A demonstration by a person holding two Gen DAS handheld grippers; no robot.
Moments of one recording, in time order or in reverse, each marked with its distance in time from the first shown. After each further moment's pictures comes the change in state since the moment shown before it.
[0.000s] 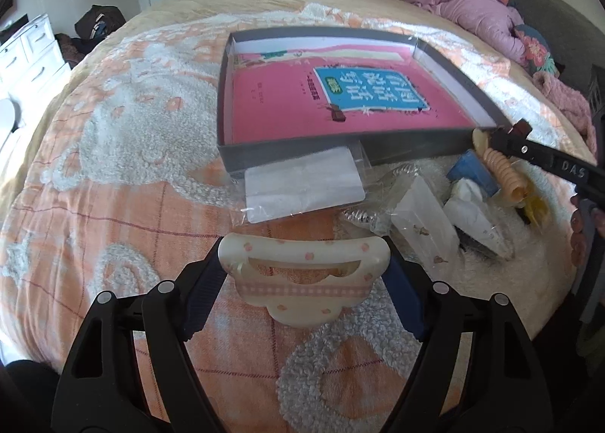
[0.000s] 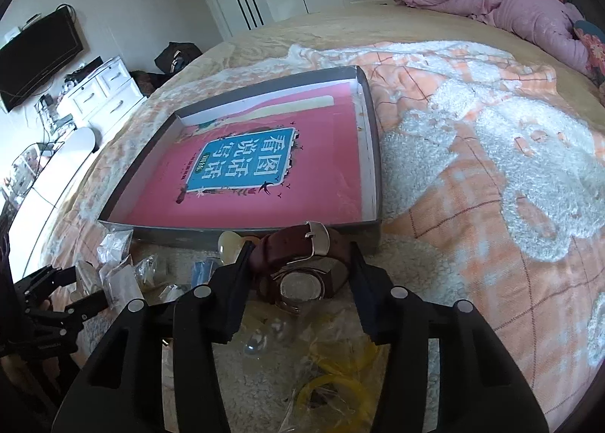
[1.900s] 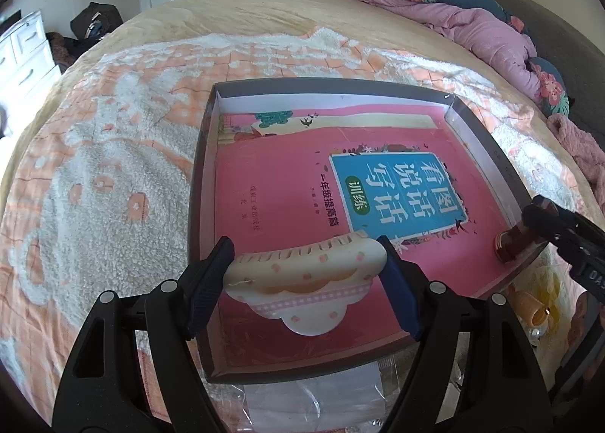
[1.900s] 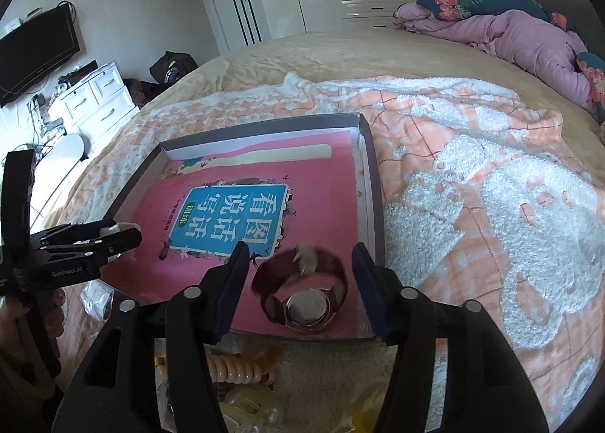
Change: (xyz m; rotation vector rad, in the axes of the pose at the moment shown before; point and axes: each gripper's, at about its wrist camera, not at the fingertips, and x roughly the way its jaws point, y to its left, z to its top) left arm 0.065 0.015 0.103 -0.038 -0.024 -0.032; right arm 0.021 0.002 0.048 -0.033 -0.065 -0.064
